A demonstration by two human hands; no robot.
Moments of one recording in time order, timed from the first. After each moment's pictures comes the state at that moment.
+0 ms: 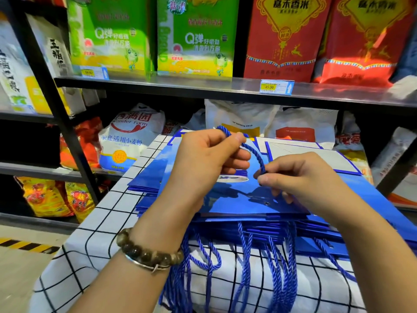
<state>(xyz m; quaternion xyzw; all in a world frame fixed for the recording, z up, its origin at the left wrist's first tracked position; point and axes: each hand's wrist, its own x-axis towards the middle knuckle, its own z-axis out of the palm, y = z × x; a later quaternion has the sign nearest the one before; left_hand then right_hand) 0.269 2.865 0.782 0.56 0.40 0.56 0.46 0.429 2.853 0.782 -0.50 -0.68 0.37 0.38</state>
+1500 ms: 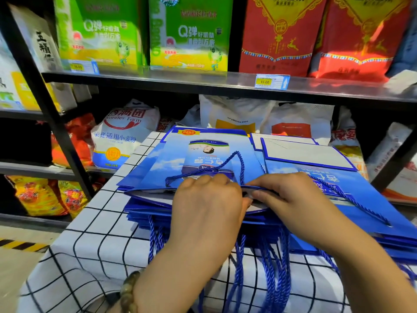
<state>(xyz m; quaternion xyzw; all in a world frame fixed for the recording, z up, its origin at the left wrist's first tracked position) 0.283 2.839 0.737 0.78 0.55 0.24 -0.17 0.434 2.848 0.754 -0.53 -0.80 0.14 0.24</state>
